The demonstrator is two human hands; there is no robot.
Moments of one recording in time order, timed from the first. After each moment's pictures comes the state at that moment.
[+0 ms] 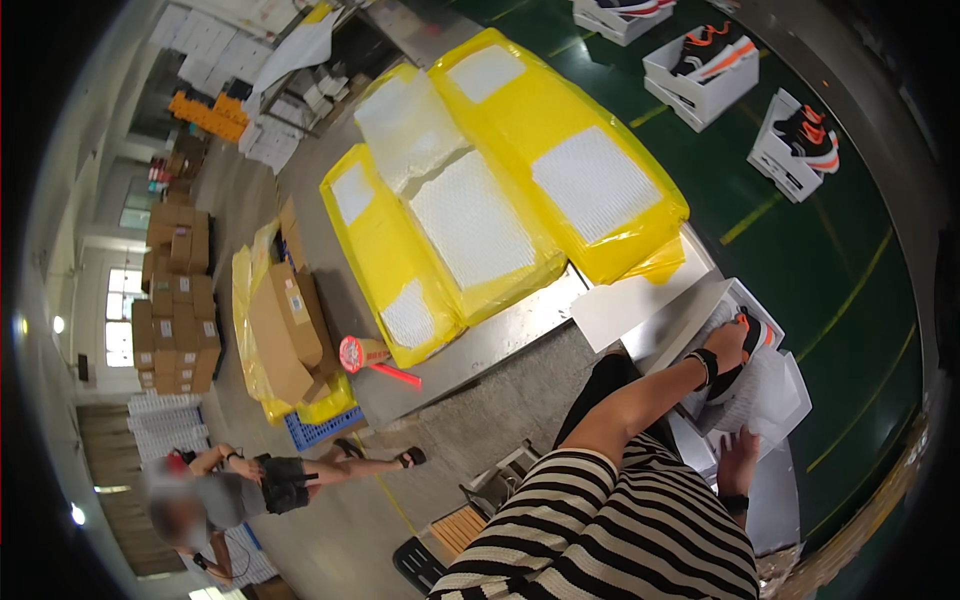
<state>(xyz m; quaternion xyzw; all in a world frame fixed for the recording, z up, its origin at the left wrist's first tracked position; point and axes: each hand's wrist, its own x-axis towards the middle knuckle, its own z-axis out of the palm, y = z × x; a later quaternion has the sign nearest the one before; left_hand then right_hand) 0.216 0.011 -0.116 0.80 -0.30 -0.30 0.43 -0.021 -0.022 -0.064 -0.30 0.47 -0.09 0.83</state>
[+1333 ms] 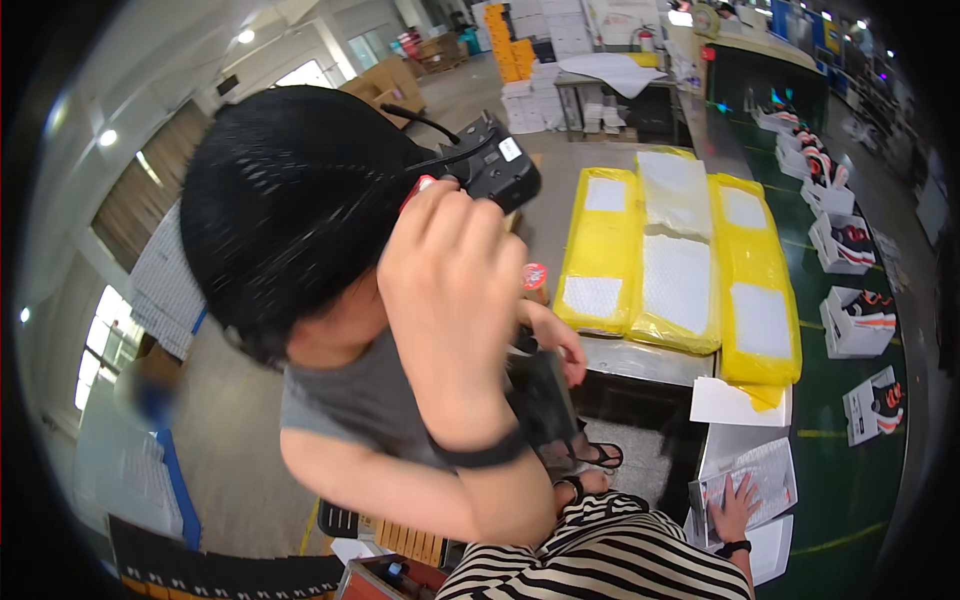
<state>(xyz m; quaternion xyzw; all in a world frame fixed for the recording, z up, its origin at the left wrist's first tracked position) -0.052 0.385 0.264 0.95 0.10 0.07 0.28 0.053 -0.012 -0.058 -0.97 -0.07 0.20 0.15</state>
